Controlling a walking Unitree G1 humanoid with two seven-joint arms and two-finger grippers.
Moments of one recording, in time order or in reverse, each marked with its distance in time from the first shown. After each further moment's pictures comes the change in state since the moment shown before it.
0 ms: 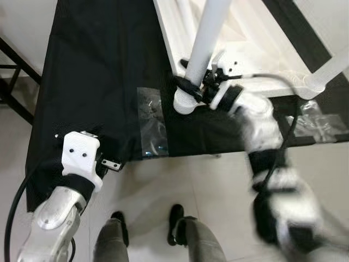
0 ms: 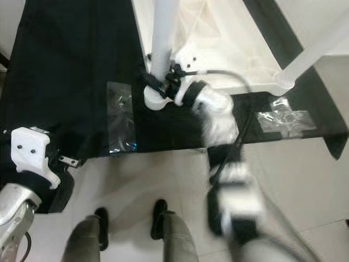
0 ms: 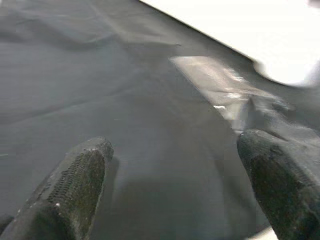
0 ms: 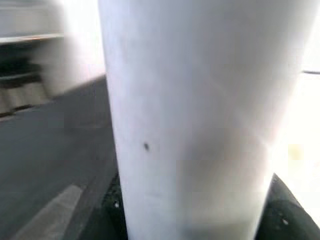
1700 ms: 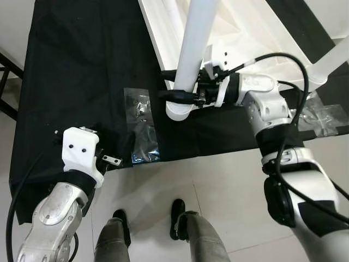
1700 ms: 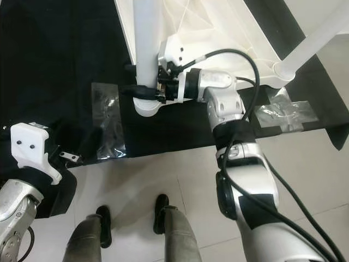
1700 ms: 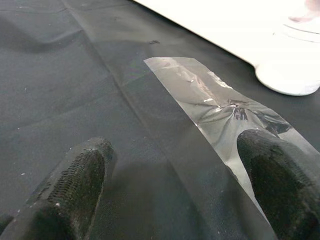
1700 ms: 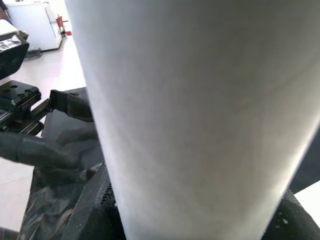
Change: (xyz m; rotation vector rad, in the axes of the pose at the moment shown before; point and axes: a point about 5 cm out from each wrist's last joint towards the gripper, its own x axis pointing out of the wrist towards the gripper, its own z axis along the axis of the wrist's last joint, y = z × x) left arm 0.005 0.002 0.004 -0.014 -0.016 0.011; right arm 0.057 -0.021 0.049 -0.106 0.070 1.045
